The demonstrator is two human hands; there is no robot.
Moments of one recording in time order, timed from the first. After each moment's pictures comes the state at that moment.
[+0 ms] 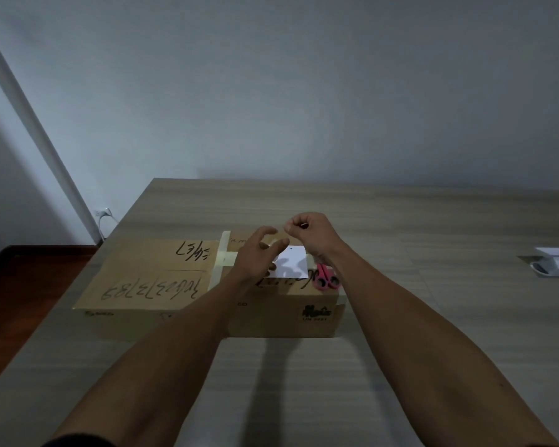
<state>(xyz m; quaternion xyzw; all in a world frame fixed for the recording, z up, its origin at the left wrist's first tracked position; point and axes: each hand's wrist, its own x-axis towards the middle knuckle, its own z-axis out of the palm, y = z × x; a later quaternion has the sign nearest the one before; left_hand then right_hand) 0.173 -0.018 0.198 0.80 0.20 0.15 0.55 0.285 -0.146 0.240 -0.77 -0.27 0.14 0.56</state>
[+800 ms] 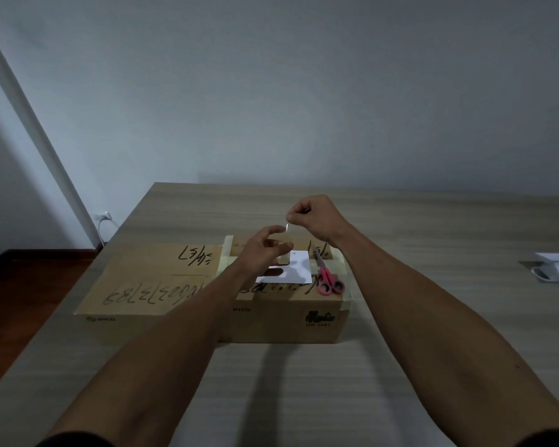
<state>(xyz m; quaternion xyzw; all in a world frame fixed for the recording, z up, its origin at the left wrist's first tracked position) 0.178 -0.005 0.214 0.69 0.18 0.06 0.70 0.296 -0.136 0.287 -0.80 -0.34 0.10 0.49</state>
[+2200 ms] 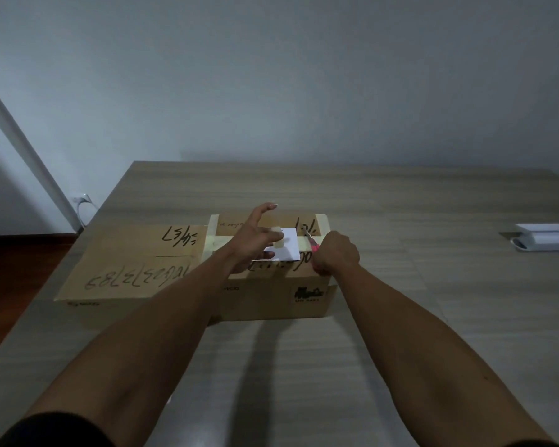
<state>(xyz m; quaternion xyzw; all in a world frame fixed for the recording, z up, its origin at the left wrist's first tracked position) 0.180 -0.018 0.207 0.70 0.17 0.02 0.70 0.272 -0.192 0.199 -0.98 -0.06 0.11 0.17</state>
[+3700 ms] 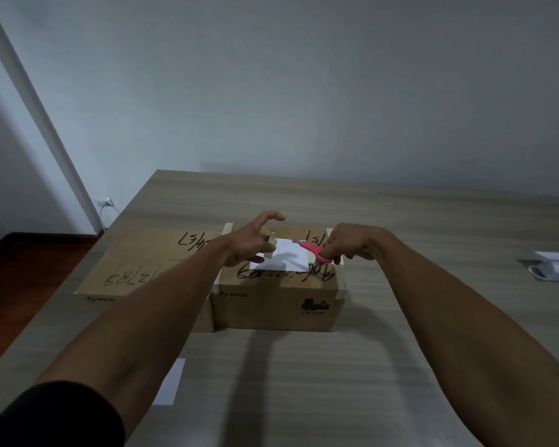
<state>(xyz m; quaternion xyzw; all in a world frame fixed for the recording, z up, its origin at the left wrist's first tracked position) 0.166 0.015 0.237 0.79 0.13 -0.07 0.60 0.308 -0.207 0.275 -0.88 -0.27 0.34 0.19</state>
